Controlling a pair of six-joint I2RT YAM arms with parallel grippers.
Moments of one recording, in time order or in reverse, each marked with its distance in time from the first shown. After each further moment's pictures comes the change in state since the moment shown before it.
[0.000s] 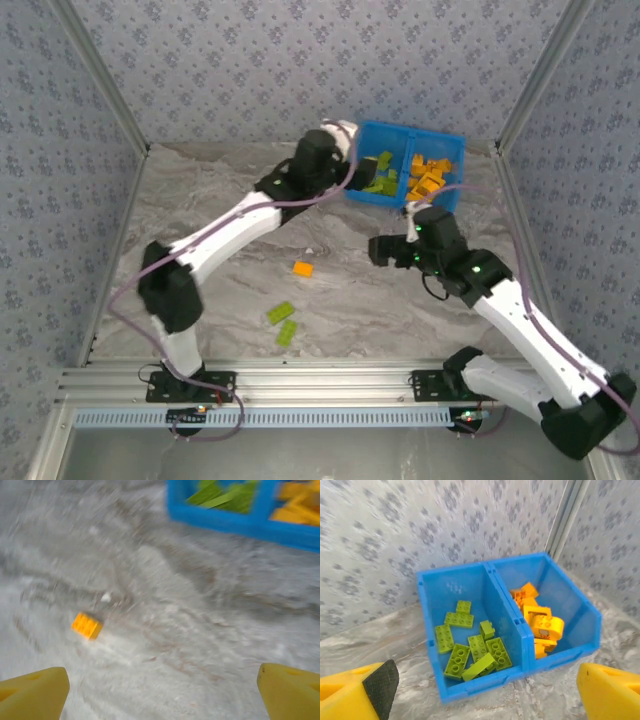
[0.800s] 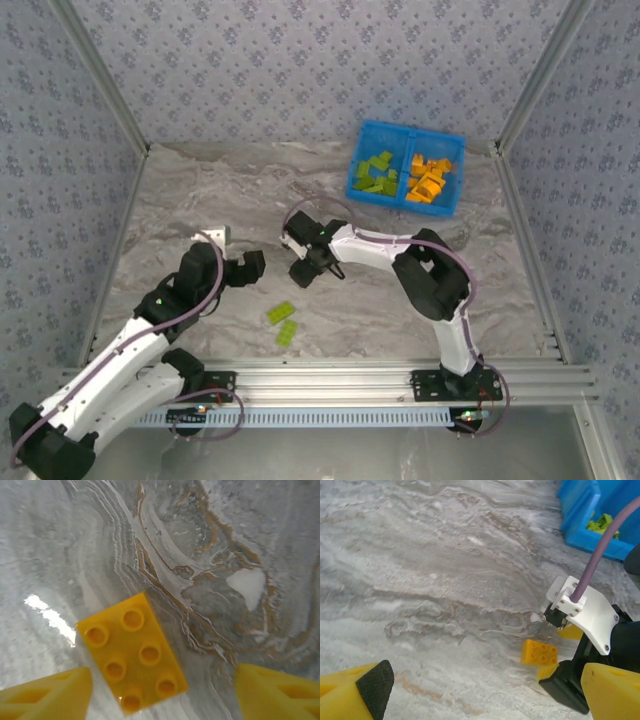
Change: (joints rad) left arm 0.167 -1.019 -1.024 -0.291 -0.112 -0.367; right arm 0.244 1.051 0.464 0.096 -0.014 -0.363
